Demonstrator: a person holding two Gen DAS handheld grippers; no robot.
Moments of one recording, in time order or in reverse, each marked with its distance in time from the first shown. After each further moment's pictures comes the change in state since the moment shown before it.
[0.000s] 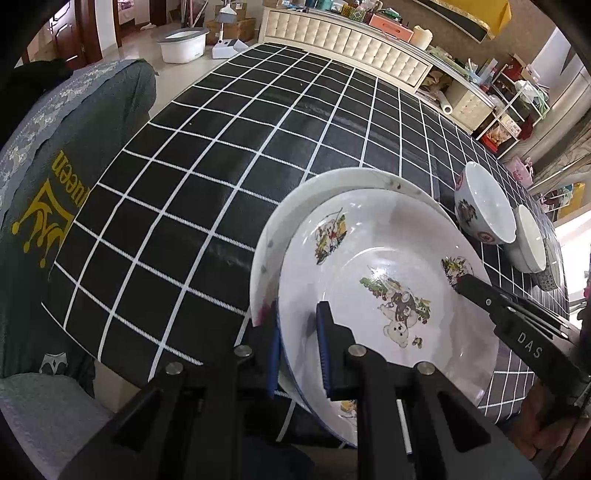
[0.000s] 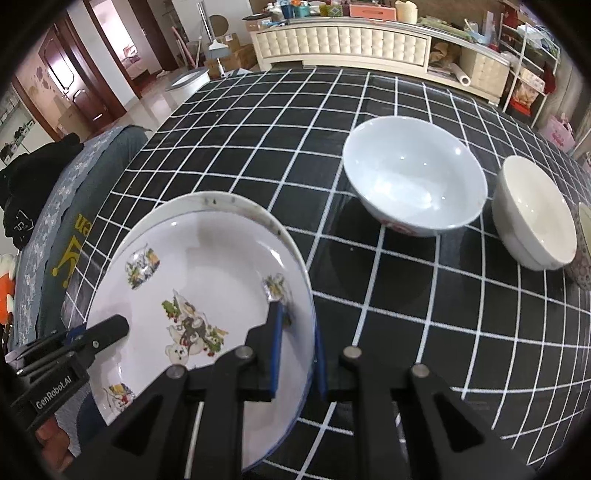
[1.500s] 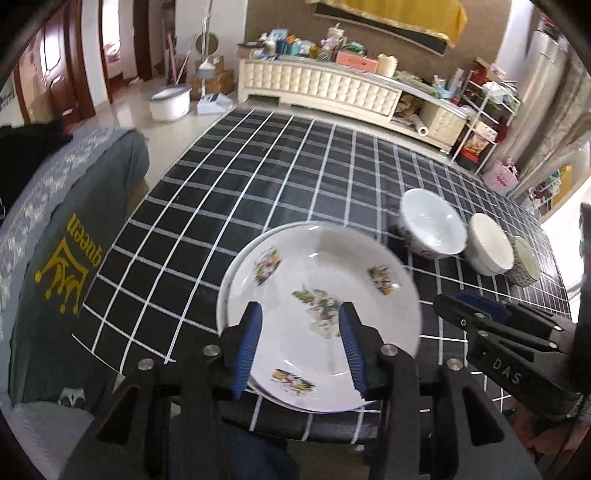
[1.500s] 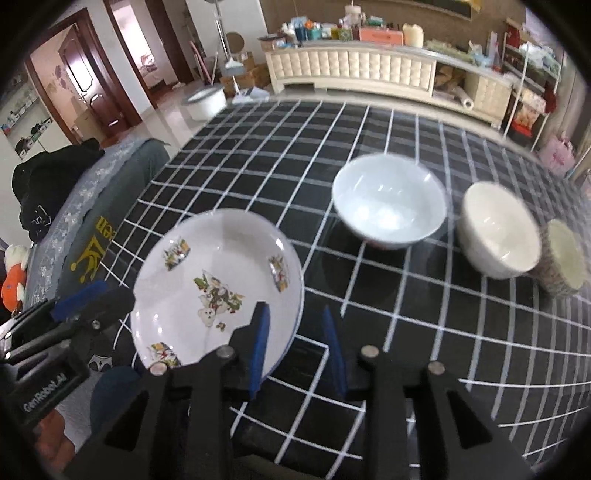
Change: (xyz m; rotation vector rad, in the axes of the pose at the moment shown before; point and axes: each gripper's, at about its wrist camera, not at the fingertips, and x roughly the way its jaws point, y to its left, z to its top) left arm -0.070 -0.054 -0.009 0.133 -0.196 0.022; right arm -0.065 -0.003 -0.011 -0.051 -0.095 0.016
